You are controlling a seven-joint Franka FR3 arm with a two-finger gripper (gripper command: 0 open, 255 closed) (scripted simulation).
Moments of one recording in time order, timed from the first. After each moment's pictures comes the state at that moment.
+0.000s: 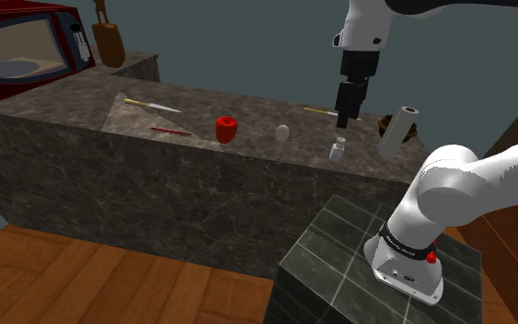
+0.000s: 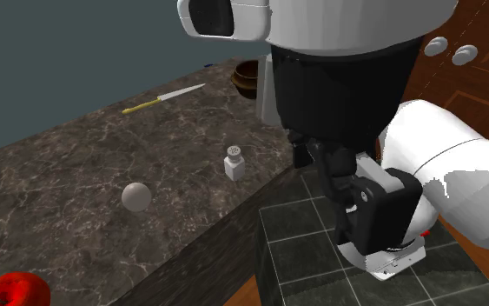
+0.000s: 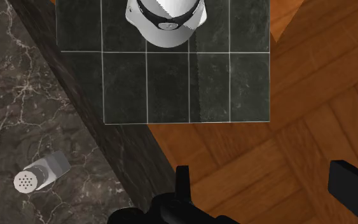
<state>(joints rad) 0.01 -0.83 0.04 -2.44 0.12 1.44 0.00</state>
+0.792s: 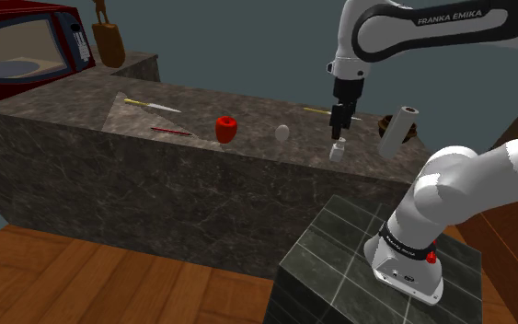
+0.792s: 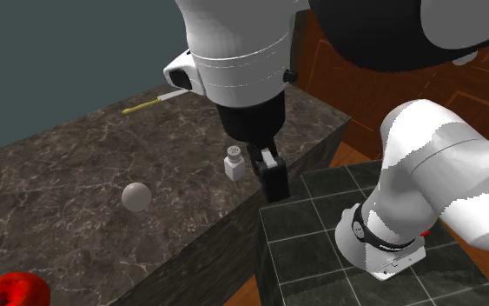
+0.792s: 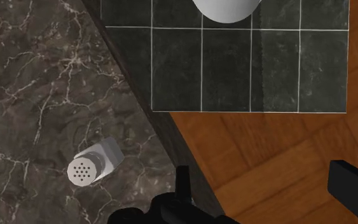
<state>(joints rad) -0.07 -0.72 -0.08 -2.58 -0.05 1.69 -0.17</state>
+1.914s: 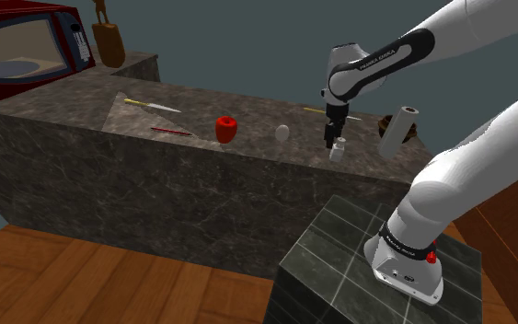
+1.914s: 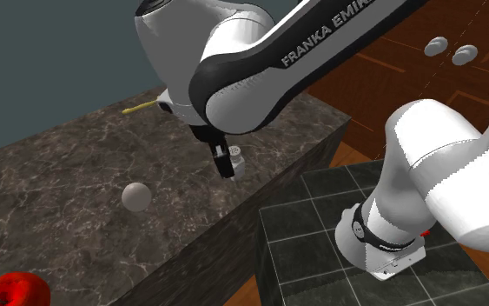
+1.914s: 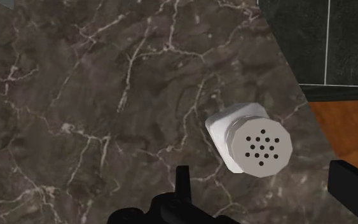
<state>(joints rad) -0.18 -0.30 -0.28 -2.58 -0.25 2.14 -0.36</state>
